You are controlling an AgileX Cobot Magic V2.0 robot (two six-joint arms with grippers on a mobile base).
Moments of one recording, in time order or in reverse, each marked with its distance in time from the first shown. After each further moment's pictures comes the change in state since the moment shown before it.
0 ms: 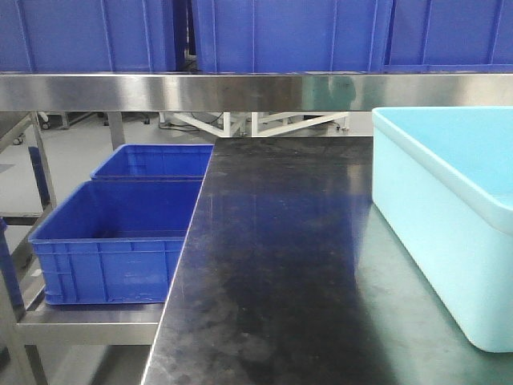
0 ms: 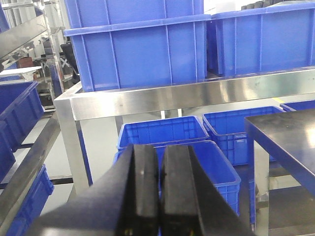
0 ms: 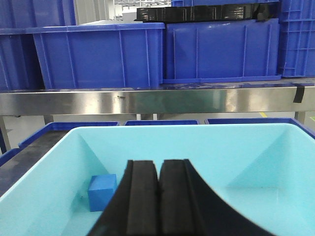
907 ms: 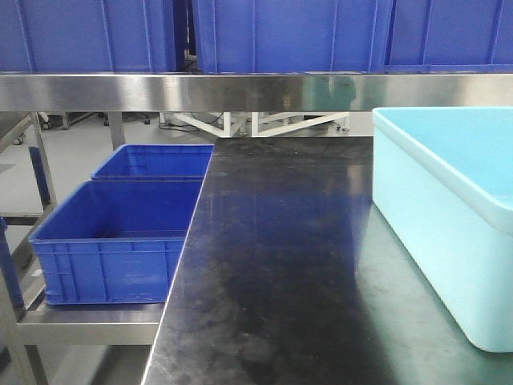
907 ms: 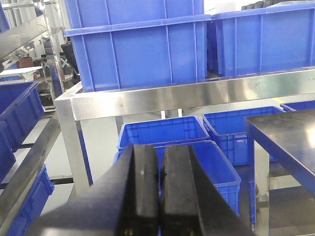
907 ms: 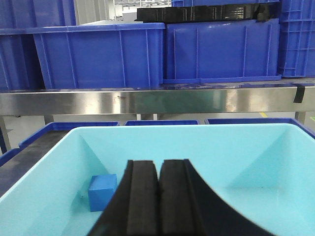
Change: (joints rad) left arm 0.000 0.000 0.000 0.000 0.000 0.000; right arm 0.000 0.000 0.000 0.000 0.000 0.000
